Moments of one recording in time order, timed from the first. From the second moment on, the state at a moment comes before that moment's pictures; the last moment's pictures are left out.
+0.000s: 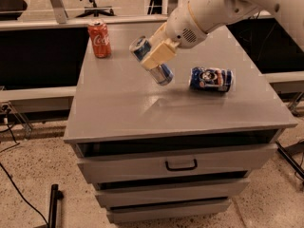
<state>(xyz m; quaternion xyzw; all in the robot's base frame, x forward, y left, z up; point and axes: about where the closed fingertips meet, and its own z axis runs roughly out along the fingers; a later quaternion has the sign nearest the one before) 0.602 -0.009 0.947 -0.62 0.68 0.19 0.35</state>
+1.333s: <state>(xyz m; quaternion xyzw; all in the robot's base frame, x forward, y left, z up) 0.601 0.043 0.892 -0.74 0.64 0.11 0.20</state>
